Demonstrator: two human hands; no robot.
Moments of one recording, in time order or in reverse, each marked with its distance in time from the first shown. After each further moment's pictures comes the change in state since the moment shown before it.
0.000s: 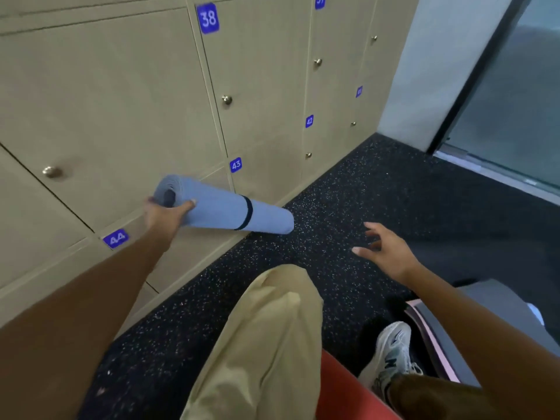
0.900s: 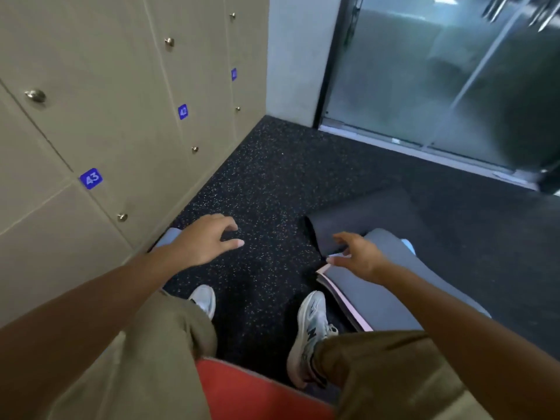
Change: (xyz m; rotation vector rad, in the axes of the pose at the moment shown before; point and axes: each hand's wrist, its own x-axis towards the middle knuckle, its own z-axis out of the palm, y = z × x) left_hand -0.190 0.079 0.246 0.849 -0.931 0.974; right_hand -0.080 0.117 -0.093 -0.232 0.029 0.293
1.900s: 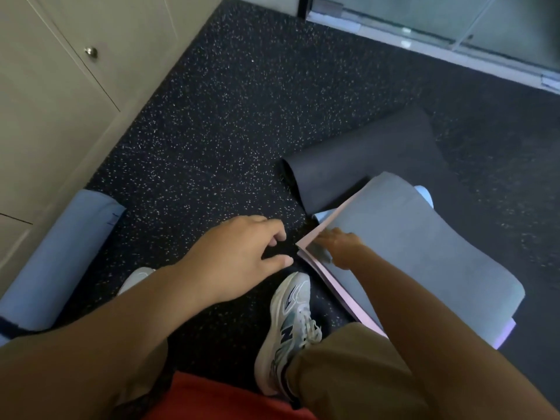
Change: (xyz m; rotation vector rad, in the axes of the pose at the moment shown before) left_hand 0.141 0.111 0.138 -0.031 -0.231 0.080; right_hand 0.214 0.214 0.148 -0.743 -0.471 -0.074
